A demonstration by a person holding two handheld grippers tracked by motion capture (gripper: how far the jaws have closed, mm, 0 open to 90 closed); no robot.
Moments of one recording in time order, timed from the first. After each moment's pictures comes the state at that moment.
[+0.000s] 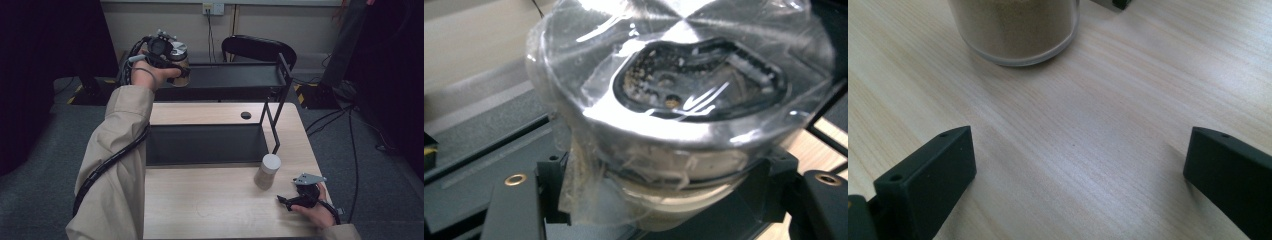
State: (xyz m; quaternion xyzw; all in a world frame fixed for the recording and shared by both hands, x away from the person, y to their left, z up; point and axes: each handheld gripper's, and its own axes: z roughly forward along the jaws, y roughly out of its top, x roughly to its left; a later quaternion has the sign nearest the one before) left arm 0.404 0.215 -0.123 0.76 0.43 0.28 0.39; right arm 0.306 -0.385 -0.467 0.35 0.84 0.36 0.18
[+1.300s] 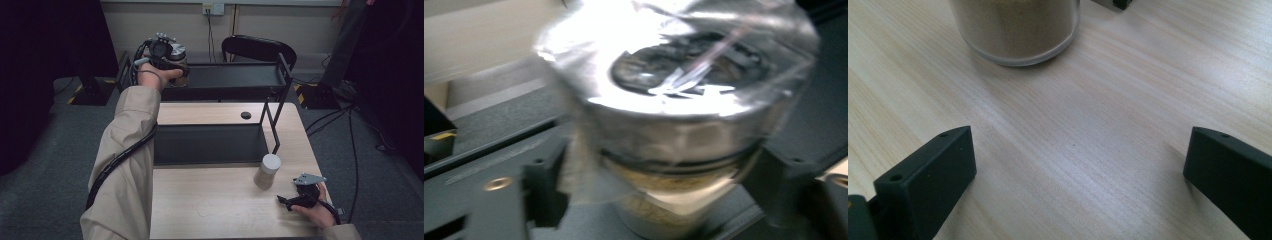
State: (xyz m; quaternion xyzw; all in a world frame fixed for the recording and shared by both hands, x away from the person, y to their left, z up) left arm 0.414 0.207 -0.142 0.73 0.47 0.30 0.39; right arm 0.306 -0.385 -0.467 0.35 0.84 0.36 0.18
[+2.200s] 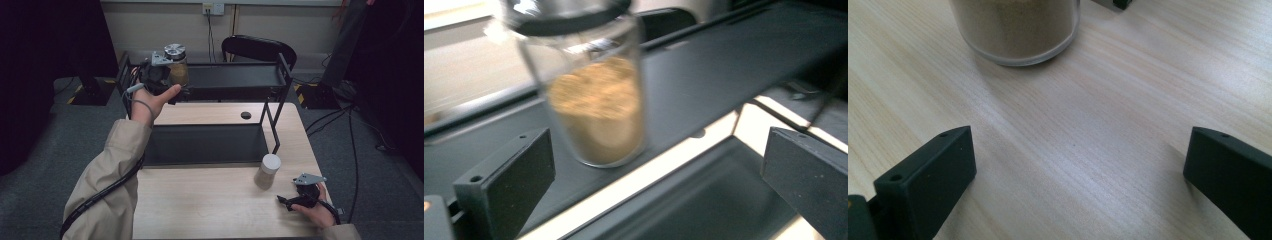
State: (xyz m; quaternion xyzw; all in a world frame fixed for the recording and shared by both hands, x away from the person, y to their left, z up) left arm 0.343 0.220 -0.183 0.74 0.40 0.31 0.44; right arm 0.306 -0.385 -0.467 0.35 0.84 0.36 0.18
